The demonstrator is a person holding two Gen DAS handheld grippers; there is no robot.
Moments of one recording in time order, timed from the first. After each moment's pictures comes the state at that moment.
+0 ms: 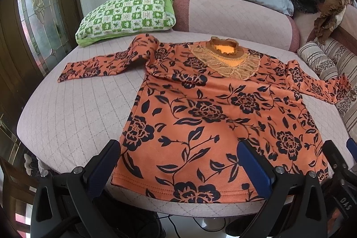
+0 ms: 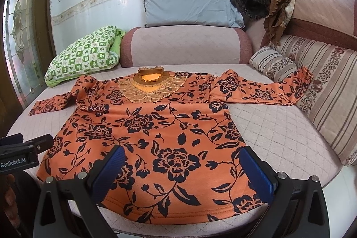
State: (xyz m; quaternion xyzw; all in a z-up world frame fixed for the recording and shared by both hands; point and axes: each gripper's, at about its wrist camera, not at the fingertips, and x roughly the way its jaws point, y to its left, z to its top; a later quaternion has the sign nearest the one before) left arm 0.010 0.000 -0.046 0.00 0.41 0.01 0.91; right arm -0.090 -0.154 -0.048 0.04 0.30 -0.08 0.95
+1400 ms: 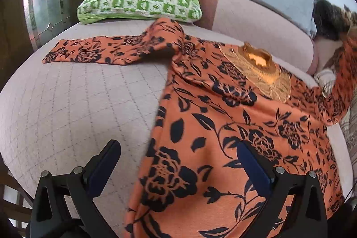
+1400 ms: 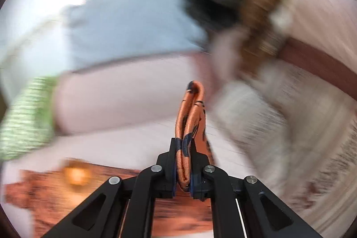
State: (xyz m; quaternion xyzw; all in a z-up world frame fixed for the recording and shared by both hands) left arm 0.099 0.084 -0.105 -0.09 0.40 0.02 0.91; right arm 0.203 -0.345 0.109 0.08 0.27 -0.12 0.95
